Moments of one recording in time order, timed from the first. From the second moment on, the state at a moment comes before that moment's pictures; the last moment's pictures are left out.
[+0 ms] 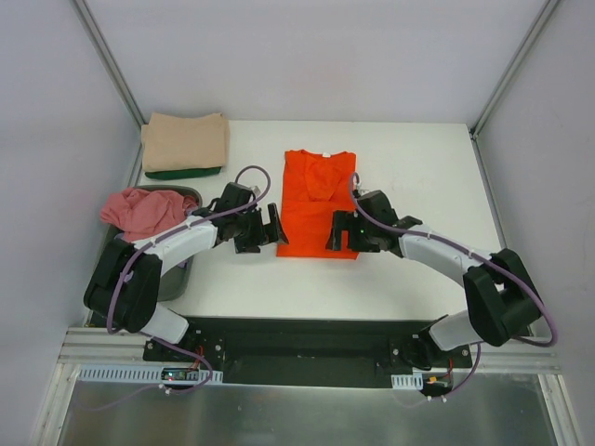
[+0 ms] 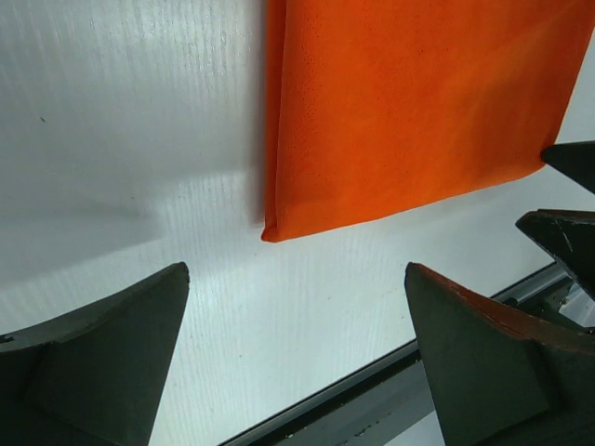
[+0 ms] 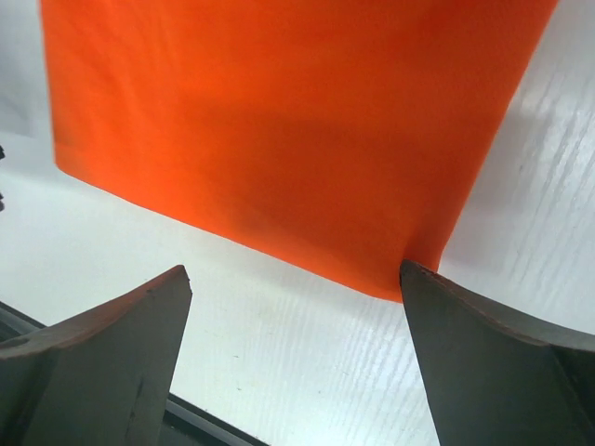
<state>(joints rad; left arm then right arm) -0.45 1.47 0.83 -0.32 0.30 -0.68 0.57 1.46 0.83 -0.29 -0.14 0.52</state>
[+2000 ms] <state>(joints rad) -0.50 1.63 0.76 -0.15 0.36 -0.76 0.50 1.42 0.63 -0.22 -0.10 0.64</state>
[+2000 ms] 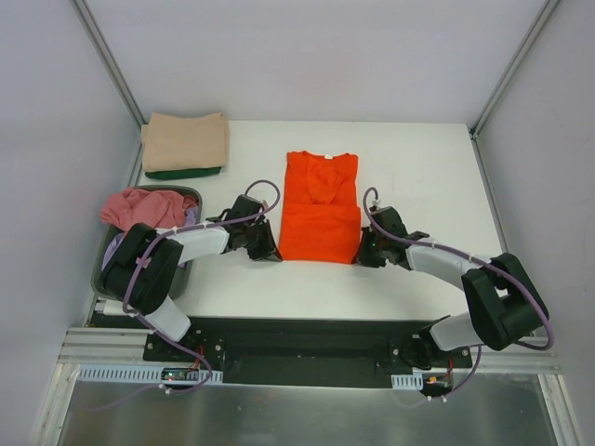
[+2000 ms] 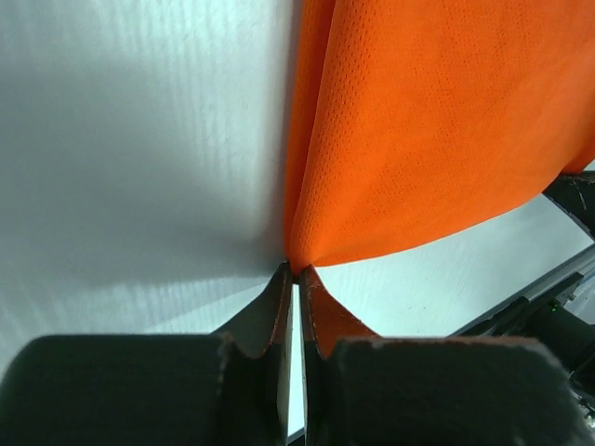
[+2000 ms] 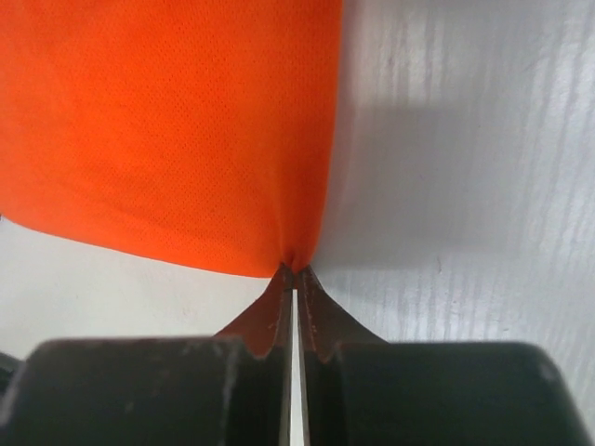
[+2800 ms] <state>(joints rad) -0.51 0.47 0.39 -0.47 0.33 -0.85 0.78 1.02 0.63 -0.56 -0.83 0.67</state>
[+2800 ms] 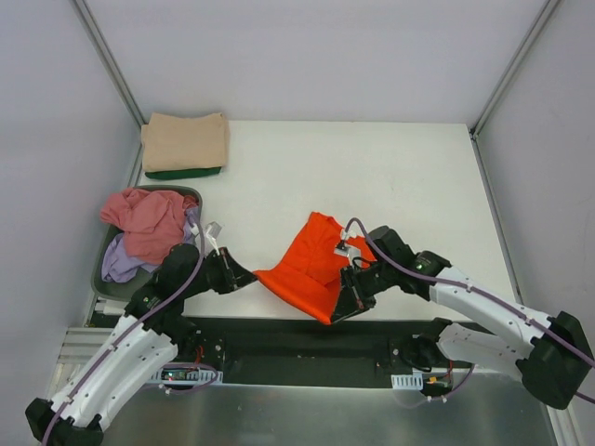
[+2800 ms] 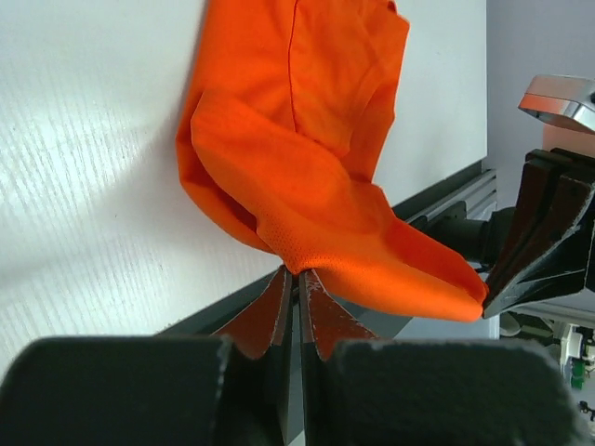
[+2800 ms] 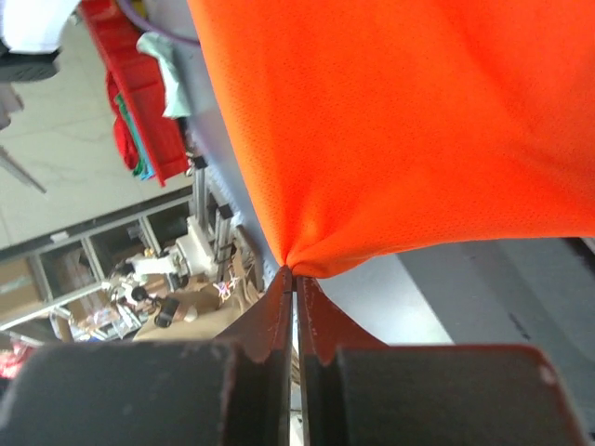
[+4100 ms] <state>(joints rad) -0.52 1.08 0.80 -0.37 0.24 -0.78 0.37 0.86 0.63 -0.68 -0.61 0.57</state>
